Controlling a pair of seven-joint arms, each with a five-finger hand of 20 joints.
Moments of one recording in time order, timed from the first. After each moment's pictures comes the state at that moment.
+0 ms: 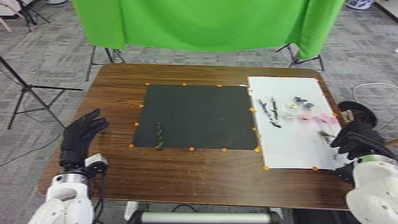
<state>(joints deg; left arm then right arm) 115.9 -62.4 -92.4 -104.3 51.6 14.7 18.4 -117.7 -35.9 89.9 -116.3 -116.8 13.4 44.0</state>
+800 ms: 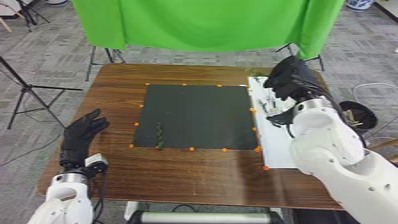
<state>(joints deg) 115.9 -62.1 -92.4 -104.4 51.7 14.6 18.0 -75.9 -44.1 57.2 -117.6 -116.3 14.6 41.3</state>
